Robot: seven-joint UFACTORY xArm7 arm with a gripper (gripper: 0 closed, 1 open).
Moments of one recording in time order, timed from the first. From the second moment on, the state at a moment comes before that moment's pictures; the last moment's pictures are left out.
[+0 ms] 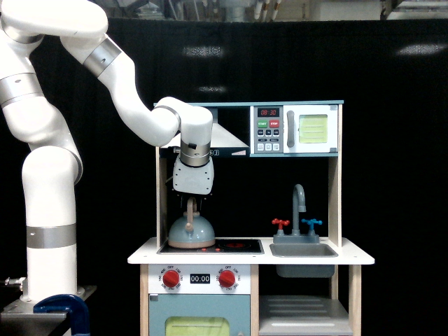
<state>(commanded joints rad) 0.17 -0.36 0.38 0.52 1.06 0.90 -1.73</state>
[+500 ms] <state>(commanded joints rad) 0.06 -0.64 -0.02 0.50 0.69 1.31 -1.74</state>
